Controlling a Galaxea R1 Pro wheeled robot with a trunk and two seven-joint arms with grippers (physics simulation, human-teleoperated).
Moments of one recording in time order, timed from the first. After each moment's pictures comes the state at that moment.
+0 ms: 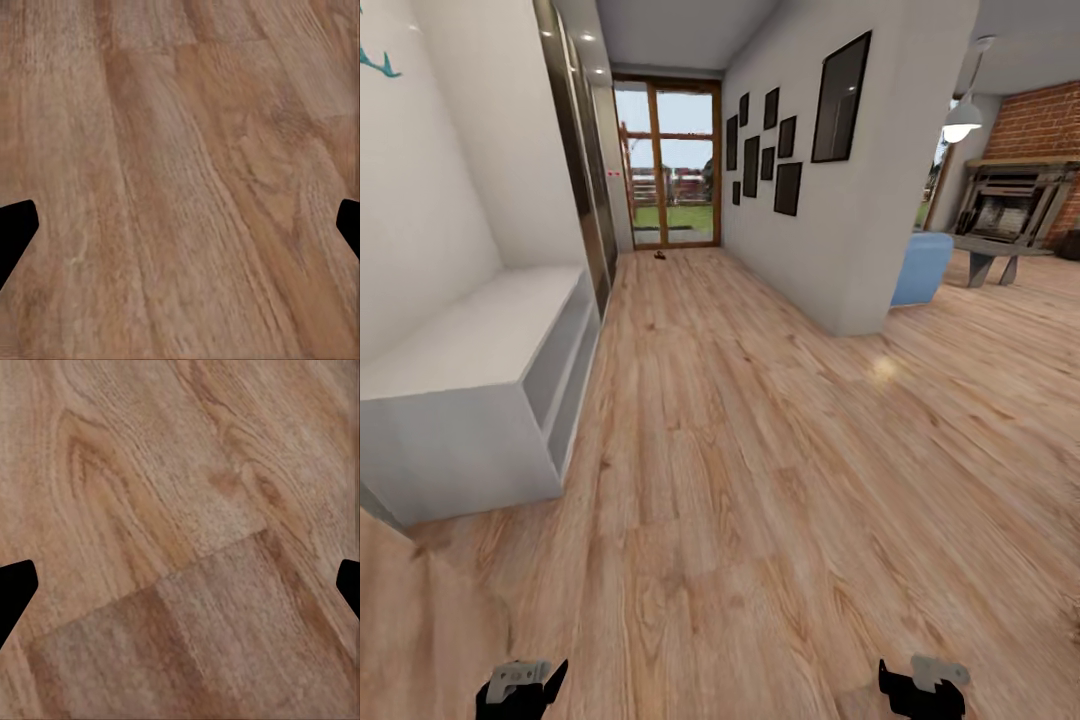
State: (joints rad) left arm -0.24 0.18 0.19 -0.43 0.10 -0.38 -0.36; right arm -0.47 -0.11 -0.02 -0.04 -0.08 -0.43 -0.18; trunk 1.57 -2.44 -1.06
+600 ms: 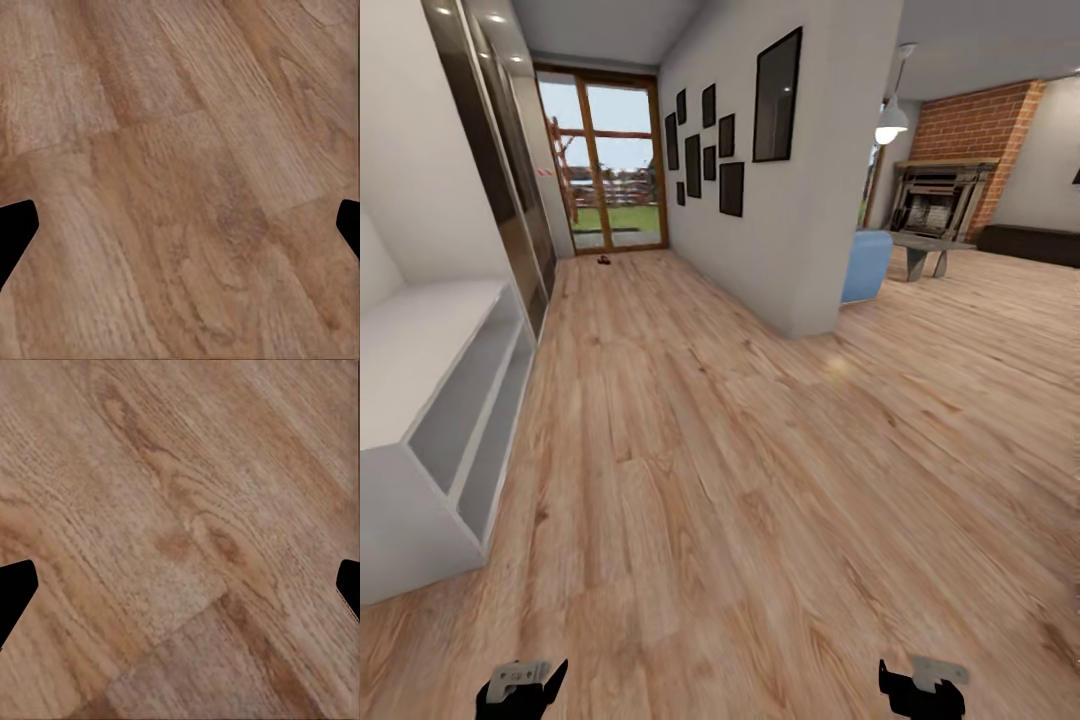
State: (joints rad) left arm -0.24 0.18 0.19 -0.43 0.10 -0.38 -0.36; right arm -0.47 -0.11 -0.02 -0.04 -0.08 -0.43 -0.18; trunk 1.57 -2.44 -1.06
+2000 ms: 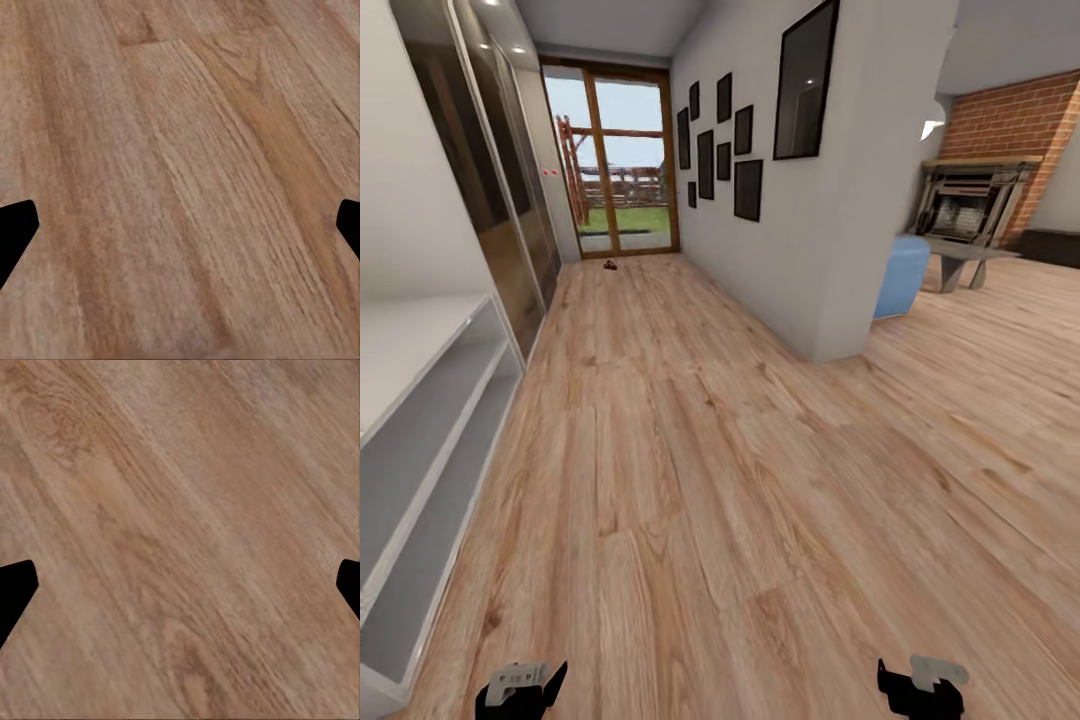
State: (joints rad) left arm -0.24 0.18 0.19 -0.42 0.10 -0.38 -0.36; right arm -0.47 -0.10 -0.02 -0.04 -0.08 -0.44 -0.18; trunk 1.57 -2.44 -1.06
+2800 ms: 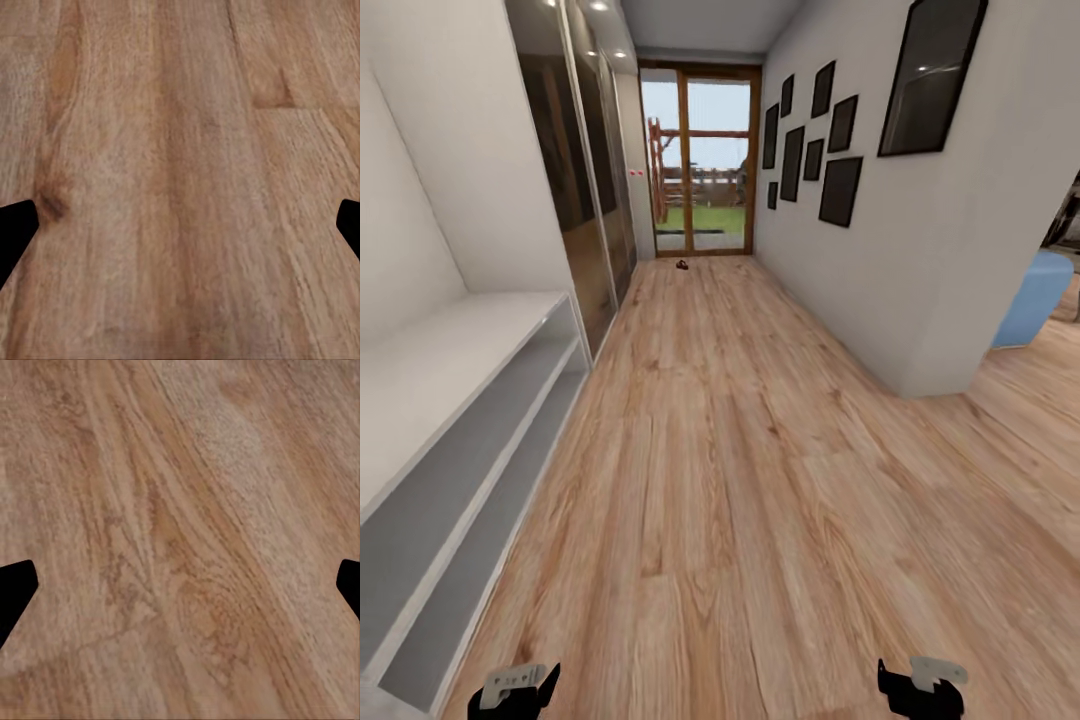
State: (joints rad) left arm -0.24 0.18 0.19 -0.41 0.10 -0.39 -0.29; right arm -0.47 -0.10 -0.02 -0.04 -0.08 -0.44 -0.18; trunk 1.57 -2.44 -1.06
